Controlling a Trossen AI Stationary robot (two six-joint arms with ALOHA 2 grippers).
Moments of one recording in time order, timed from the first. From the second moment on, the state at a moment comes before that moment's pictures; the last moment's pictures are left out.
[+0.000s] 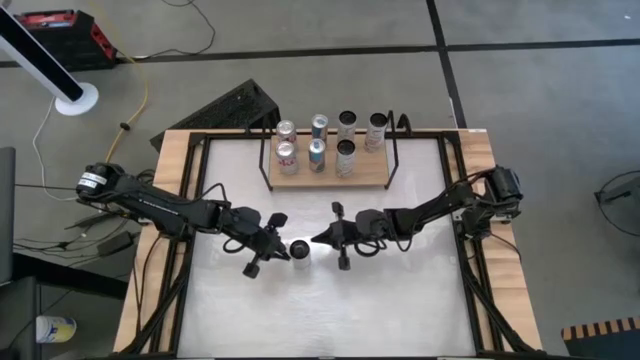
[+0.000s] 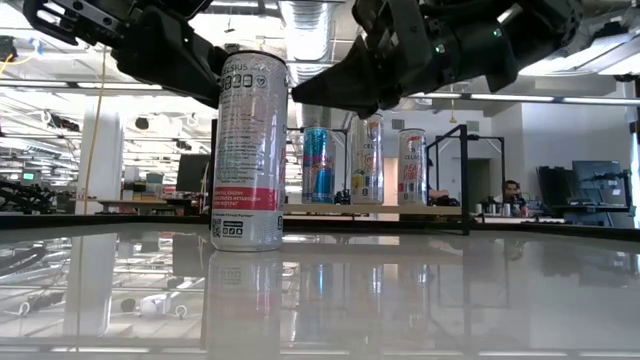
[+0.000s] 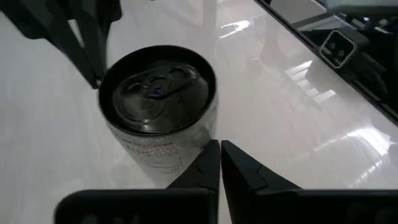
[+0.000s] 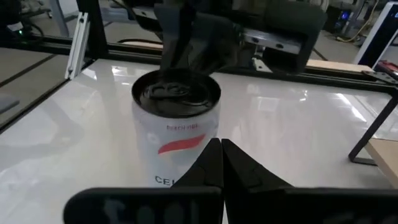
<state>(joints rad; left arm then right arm) -0.19 1.25 0.63 0.11 0.16 0.13 0.16 1.74 0.83 0.68 0.08 -0.05</state>
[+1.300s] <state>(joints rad) -0.15 1.21 0.63 -0.02 0.01 0.05 0.27 1.71 0.88 0.45 0.09 -0.03</state>
